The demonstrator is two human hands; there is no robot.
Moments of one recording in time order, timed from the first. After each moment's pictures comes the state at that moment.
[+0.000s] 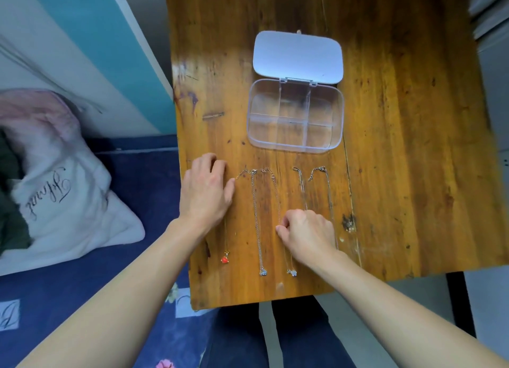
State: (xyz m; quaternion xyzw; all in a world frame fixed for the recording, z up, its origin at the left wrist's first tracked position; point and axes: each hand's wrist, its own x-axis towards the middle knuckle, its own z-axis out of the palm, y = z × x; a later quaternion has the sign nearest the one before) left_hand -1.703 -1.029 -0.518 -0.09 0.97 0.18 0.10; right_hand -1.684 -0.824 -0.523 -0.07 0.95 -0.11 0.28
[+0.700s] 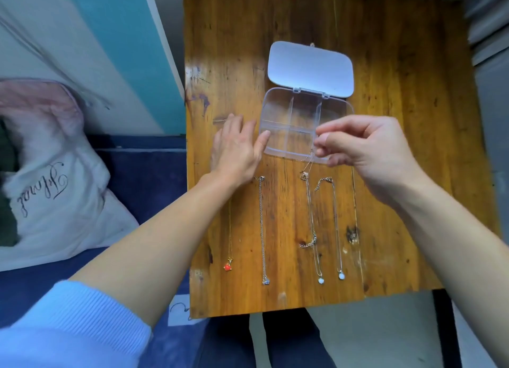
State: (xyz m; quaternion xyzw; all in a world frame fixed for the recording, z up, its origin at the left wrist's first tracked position) left_hand -1.783 -1.019 -0.523 -0.09 0.95 0.28 0.08; right_hand -1.802 -0.830 -0.400 0.03 0.77 -0.60 0.20
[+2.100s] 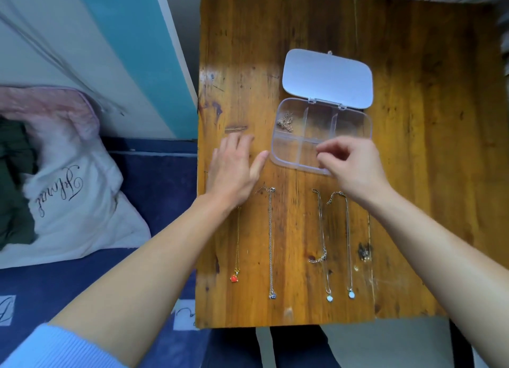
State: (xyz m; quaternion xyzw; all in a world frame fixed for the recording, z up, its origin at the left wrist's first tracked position) left_hand -1.766 -1.036 -0.520 -0.11 0.95 0.30 0.07; right_hand -1.827 -0.831 -0.477 -0.01 0.90 -0.41 0.17
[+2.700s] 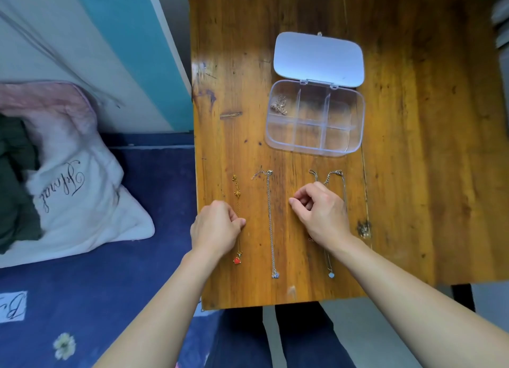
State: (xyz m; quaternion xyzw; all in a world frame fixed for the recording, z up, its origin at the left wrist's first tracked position) left_hand -1.657 -1.024 -0.521 -0.28 0.87 0.31 0.26; right_hand -1.714 -0.824 -0.530 -0.07 0.94 -0.30 0.15
